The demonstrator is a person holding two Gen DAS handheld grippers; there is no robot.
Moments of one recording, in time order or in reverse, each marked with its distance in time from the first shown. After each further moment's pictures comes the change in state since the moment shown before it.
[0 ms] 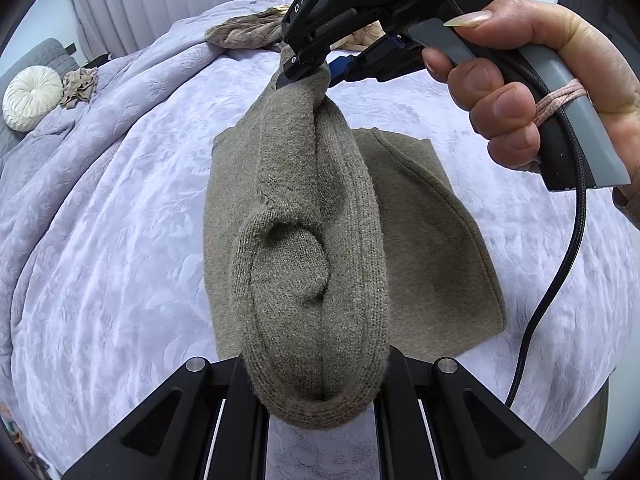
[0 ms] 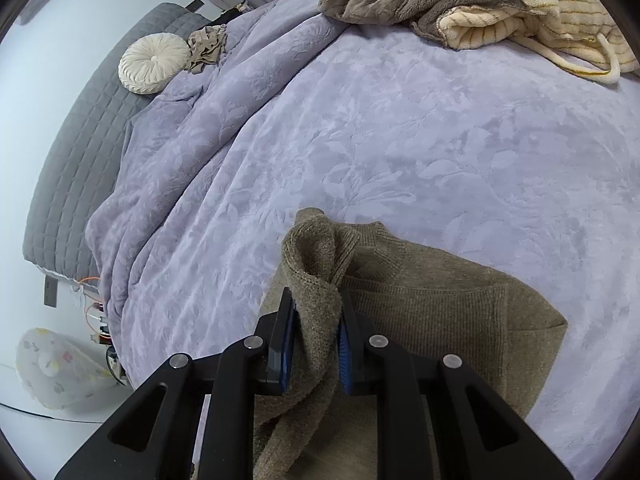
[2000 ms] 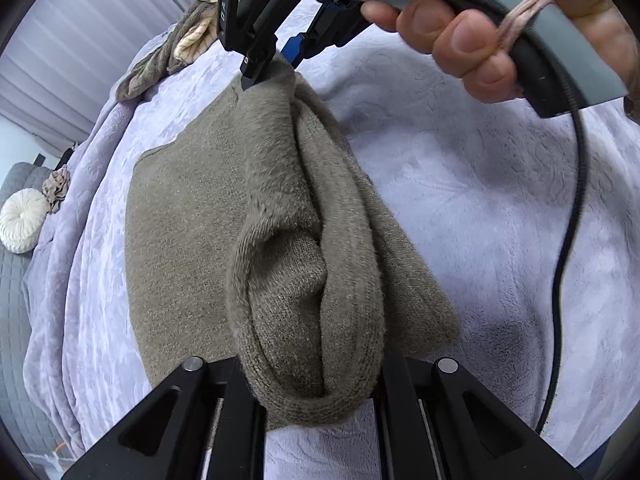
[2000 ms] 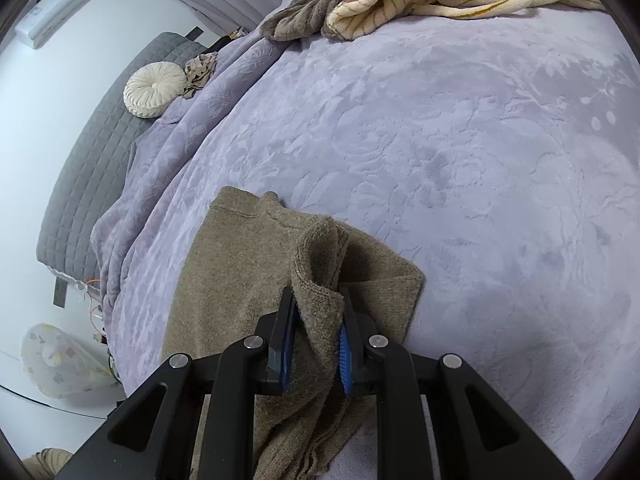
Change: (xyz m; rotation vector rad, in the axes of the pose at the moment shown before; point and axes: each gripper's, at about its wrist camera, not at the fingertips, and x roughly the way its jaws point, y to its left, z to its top) left arm 0.072 -0.147 -0.012 0.392 0.109 0.190; right arm -0.023 -0.151 -0.056 0.027 -0.093 0.064
